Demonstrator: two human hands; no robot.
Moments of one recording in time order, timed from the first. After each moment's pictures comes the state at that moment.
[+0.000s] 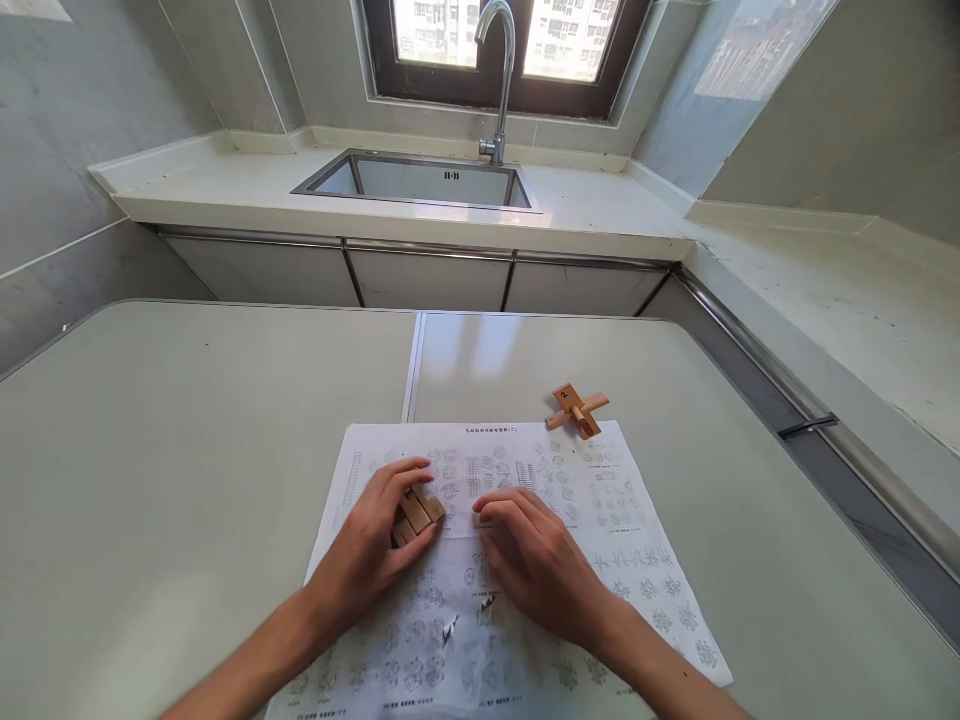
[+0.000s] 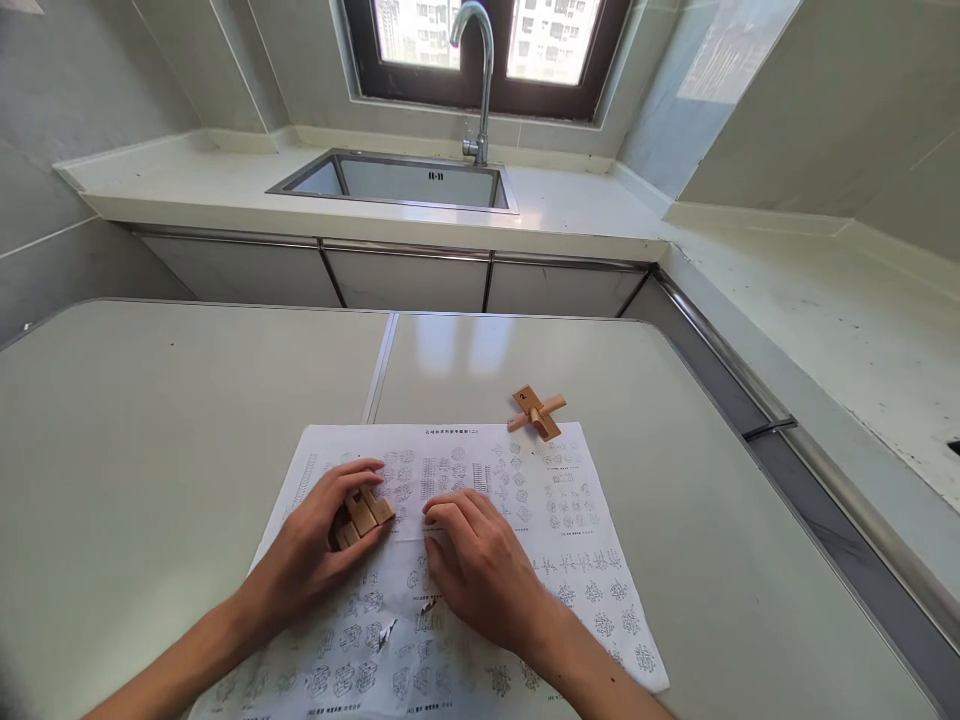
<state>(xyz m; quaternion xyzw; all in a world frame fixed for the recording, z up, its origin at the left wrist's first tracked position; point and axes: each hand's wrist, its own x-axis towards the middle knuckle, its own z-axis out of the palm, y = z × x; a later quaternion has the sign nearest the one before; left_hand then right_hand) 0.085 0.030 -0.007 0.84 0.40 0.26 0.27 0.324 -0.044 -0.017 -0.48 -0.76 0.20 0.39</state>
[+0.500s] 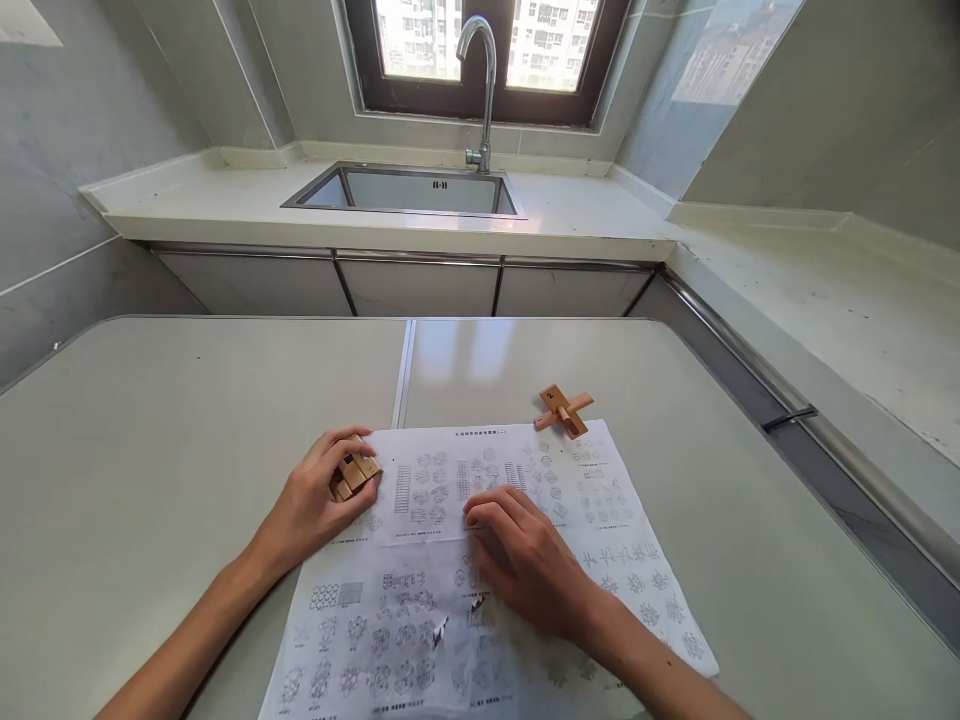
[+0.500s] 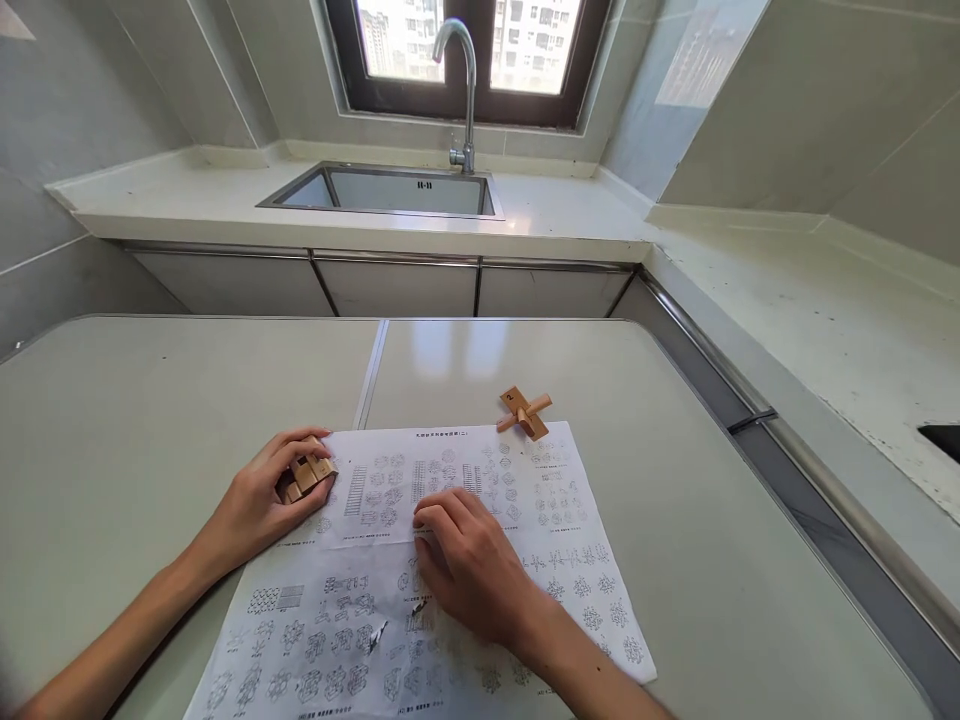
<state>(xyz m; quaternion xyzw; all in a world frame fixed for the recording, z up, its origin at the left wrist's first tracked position) 0.043 0.088 0.001 0.83 0.45 0.23 0.21 0.326 -0.042 -0.021 -0.47 -0.77 0.20 0.38</state>
